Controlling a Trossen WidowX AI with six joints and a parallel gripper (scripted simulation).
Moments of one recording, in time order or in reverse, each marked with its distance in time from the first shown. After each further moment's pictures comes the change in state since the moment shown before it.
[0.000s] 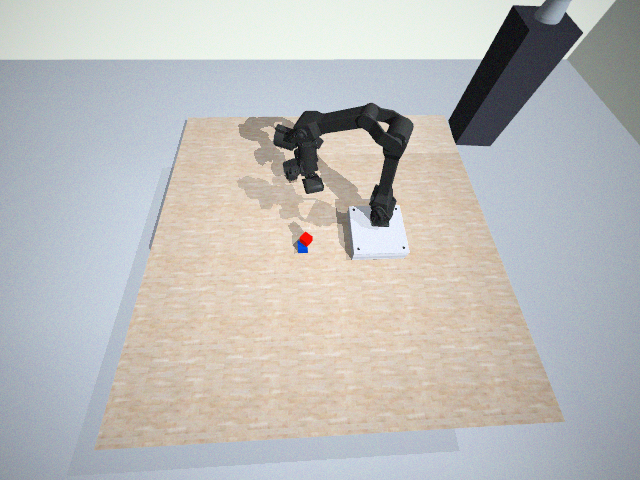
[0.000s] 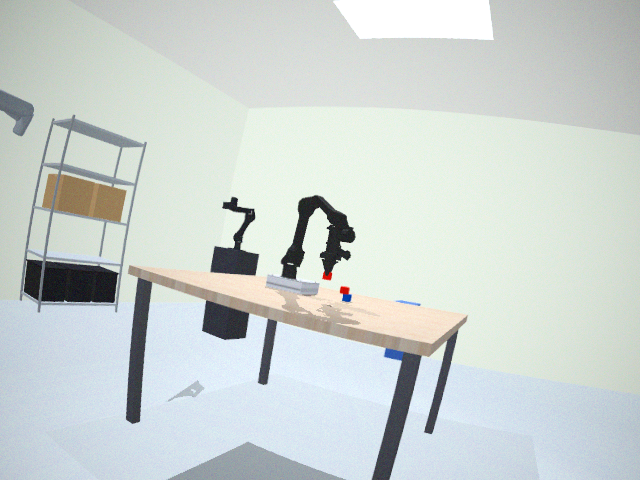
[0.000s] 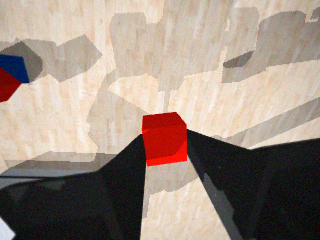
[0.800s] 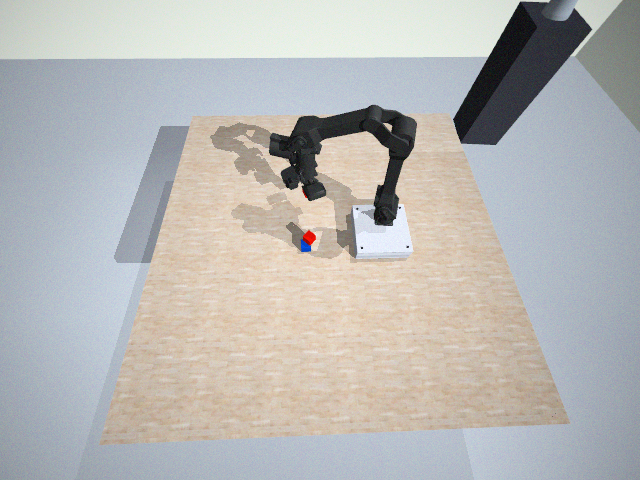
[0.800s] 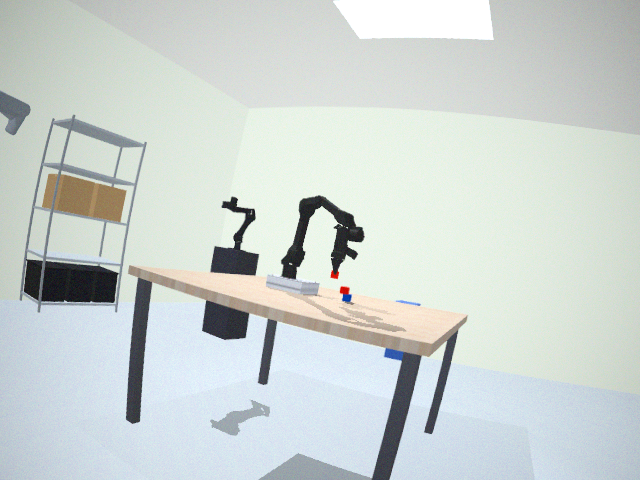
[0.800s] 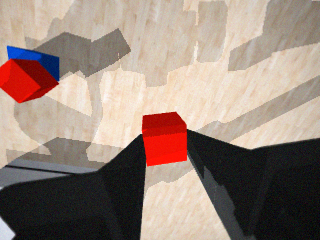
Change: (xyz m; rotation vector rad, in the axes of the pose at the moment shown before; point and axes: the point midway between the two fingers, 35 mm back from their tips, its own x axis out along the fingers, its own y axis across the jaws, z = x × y) arm -0.010 0.035 0.025 -0.157 0.004 -0.019
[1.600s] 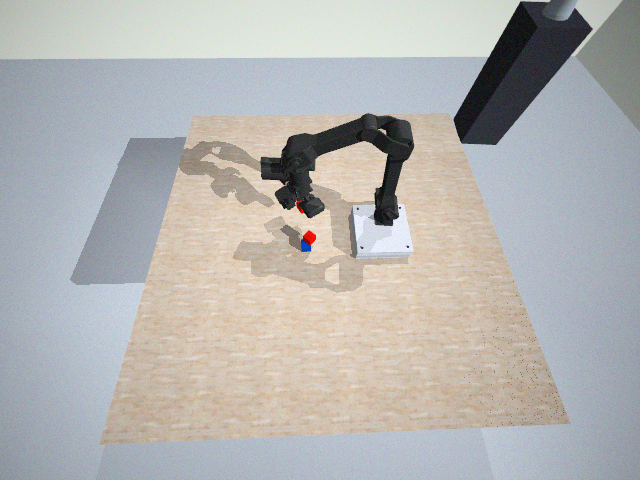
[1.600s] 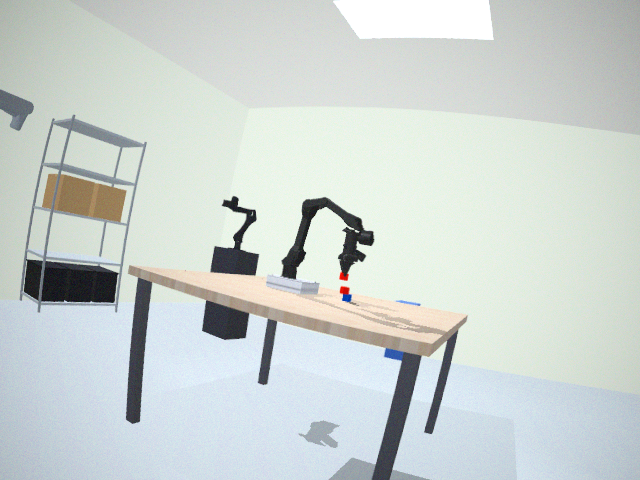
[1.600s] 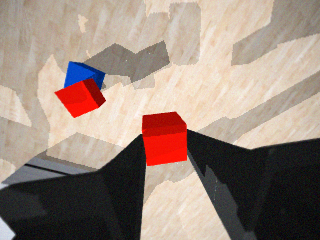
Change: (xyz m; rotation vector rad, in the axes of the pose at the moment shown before) arm 0.002 0.053 0.042 -0.183 0.001 -0.003
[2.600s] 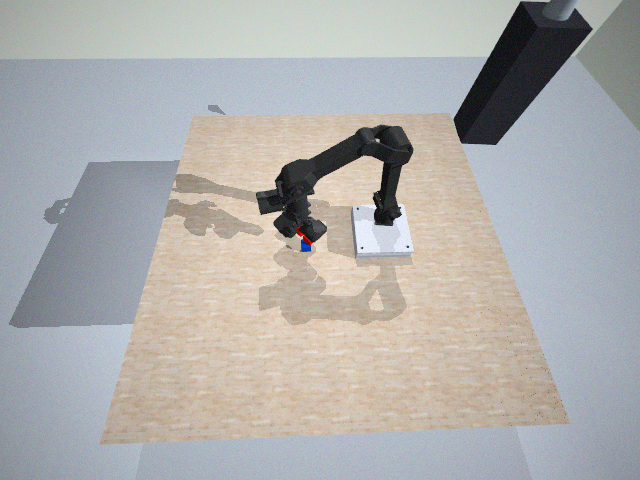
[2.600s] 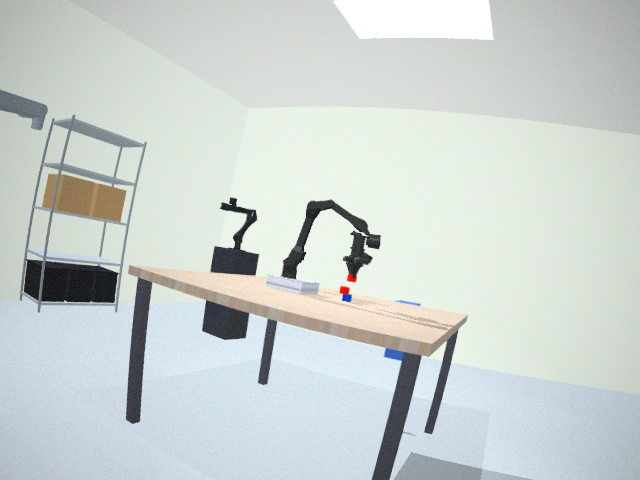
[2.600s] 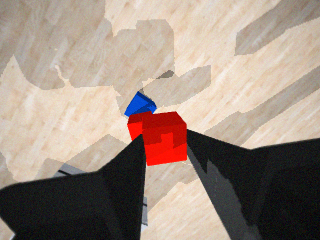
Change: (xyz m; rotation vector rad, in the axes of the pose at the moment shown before) arm 0.002 0.071 0.053 -0.196 -0.016 0.008
